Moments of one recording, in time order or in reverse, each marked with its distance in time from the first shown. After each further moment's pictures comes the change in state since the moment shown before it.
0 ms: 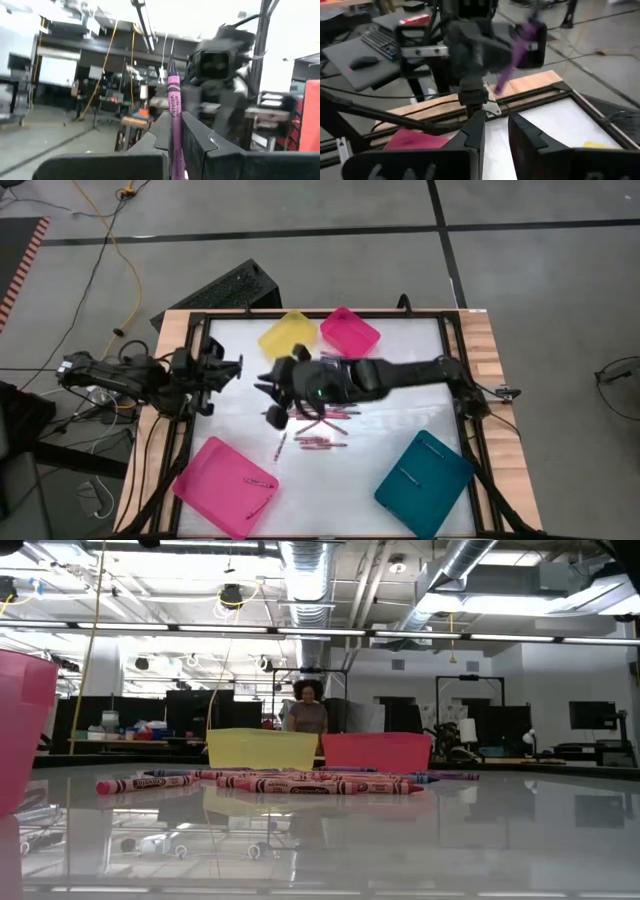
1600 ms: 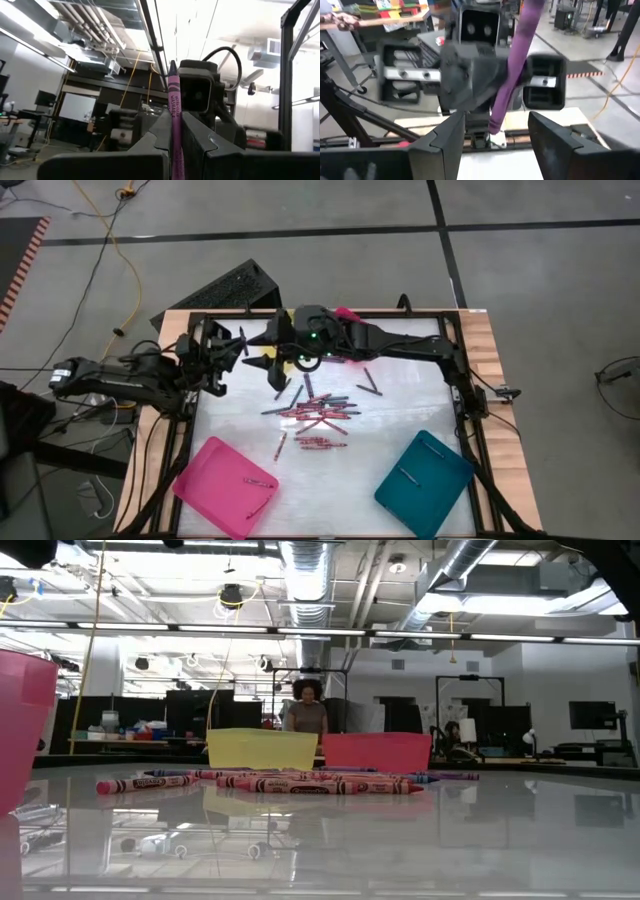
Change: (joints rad) left arm 0.209 0.229 0.001 0.423 0.079 -0.042; right arm -0.233 0.000 -0.056 0.217 -0.447 -0.174
